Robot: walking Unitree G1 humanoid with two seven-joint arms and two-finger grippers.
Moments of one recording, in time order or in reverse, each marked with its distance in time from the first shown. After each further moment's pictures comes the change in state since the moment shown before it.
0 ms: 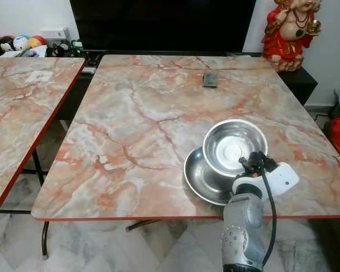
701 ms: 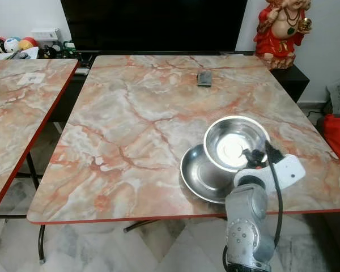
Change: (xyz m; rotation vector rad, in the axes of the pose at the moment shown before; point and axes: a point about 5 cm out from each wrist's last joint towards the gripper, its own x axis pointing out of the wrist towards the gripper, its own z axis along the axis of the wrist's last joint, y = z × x) left arm 0.000 0.000 0.000 0.013 0.001 -0.007; right arm -0.011 0.021 0.014 0.056 0.124 -0.049
